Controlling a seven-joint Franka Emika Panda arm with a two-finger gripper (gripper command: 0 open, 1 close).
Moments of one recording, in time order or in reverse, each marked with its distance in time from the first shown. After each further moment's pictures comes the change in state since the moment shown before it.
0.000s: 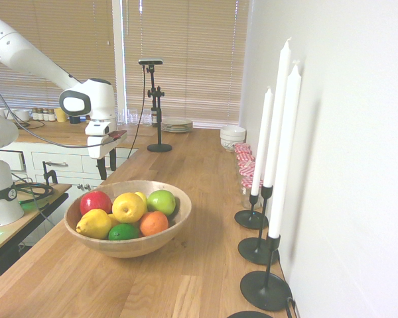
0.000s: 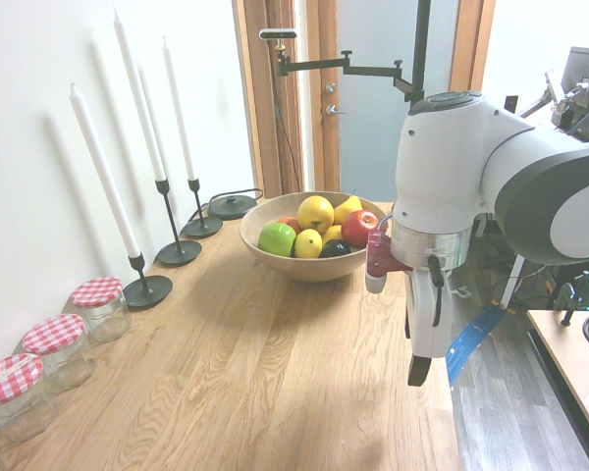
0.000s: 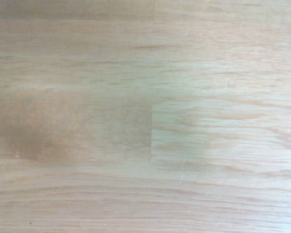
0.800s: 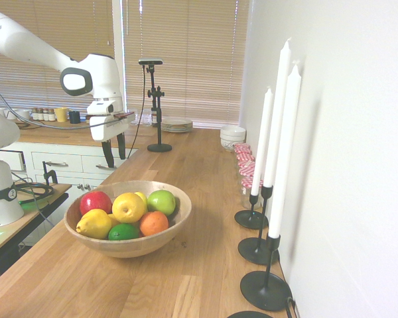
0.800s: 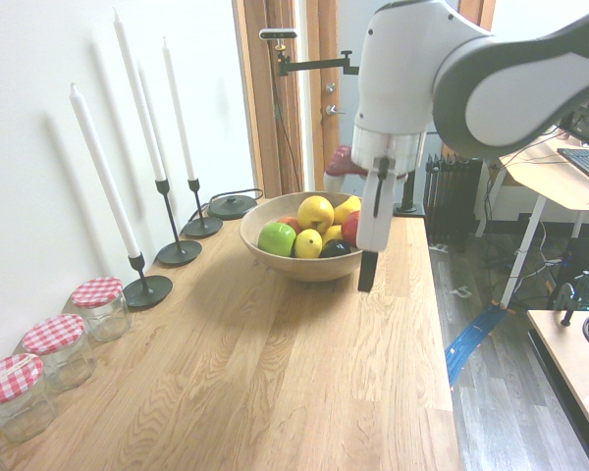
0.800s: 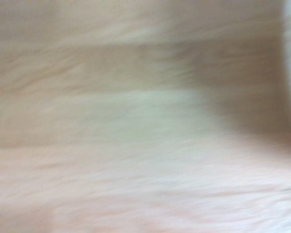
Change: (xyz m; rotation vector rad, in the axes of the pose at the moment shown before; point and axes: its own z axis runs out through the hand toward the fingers) arm 0.107 0.026 -0.094 0.033 0.094 0.097
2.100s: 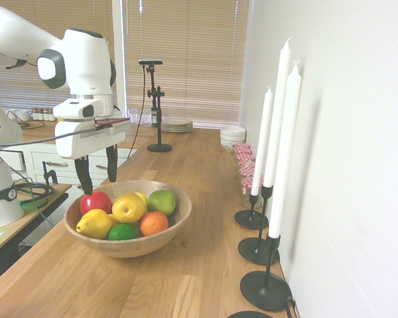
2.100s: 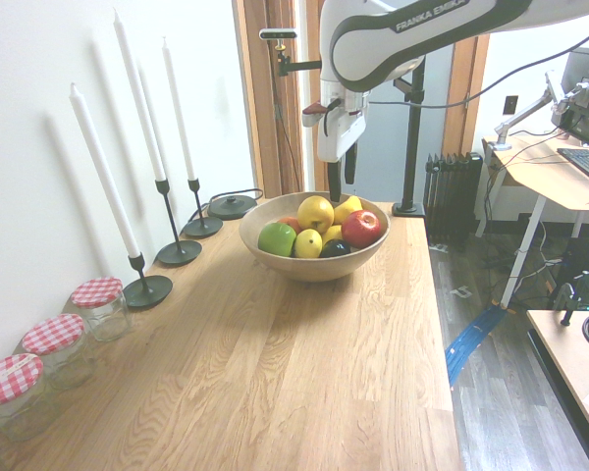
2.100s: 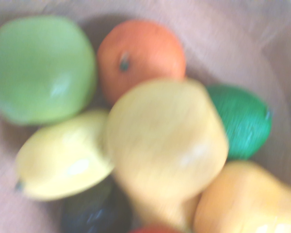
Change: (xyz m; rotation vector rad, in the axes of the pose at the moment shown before) arm 0.234 0.095 -0.002 -0.077 -0.031 0.136
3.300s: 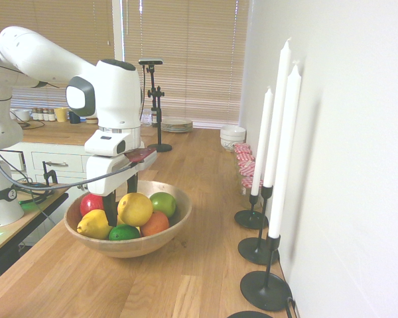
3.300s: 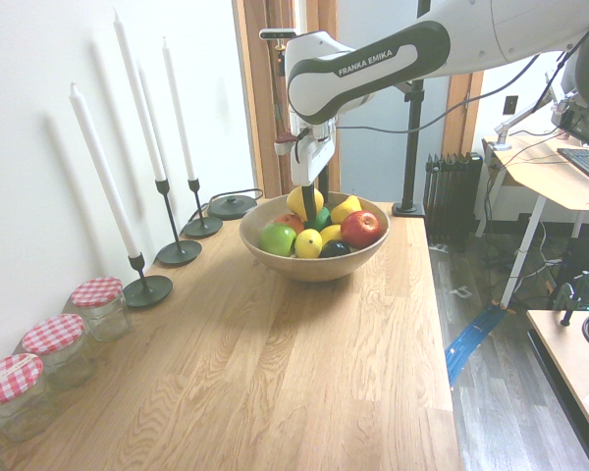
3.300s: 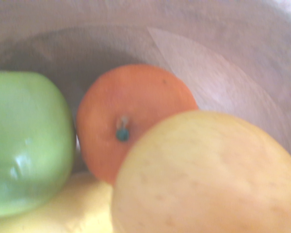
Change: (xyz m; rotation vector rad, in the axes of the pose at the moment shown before) arm 0.048 -0.042 0.056 -0.024 -0.038 -0.086
